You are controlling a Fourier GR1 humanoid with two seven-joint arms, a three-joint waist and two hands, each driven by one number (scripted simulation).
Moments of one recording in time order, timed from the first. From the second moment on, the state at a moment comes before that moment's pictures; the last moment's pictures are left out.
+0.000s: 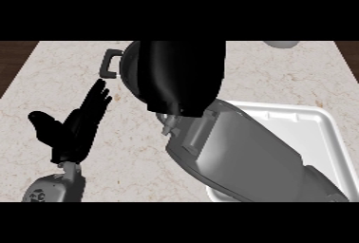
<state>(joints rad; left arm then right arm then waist) -0.15 0.09 -0.05 -1.68 0.06 0.08 0.33 -1.15 -0.01 0.44 -1.51 1.07 0.17 1.16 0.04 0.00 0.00</state>
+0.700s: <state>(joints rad) -0.17 0.08 -0.07 -1.68 0.05 0.09 0.34 -1.39 -0.01 0.27 -0.95 0.96 -0.01 1.08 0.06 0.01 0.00</state>
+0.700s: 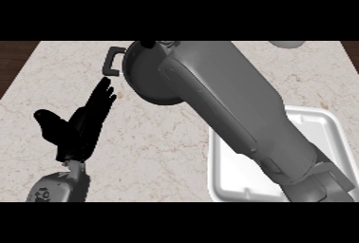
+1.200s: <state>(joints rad) -0.17 0.08 -0.07 -1.67 0.05 0.07 0.33 -1.41 0.00 0.21 -0.66 0.79 -0.23 1.01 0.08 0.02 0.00</state>
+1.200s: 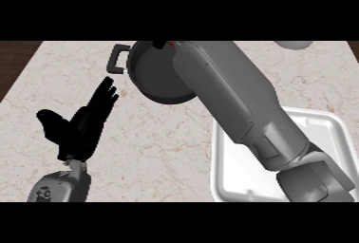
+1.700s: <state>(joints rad) -0.19 0.08 -0.06 -1.67 0.05 0.07 0.34 -1.39 0.00 0.17 -0.61 0.61 -0.56 0.90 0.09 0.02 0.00</state>
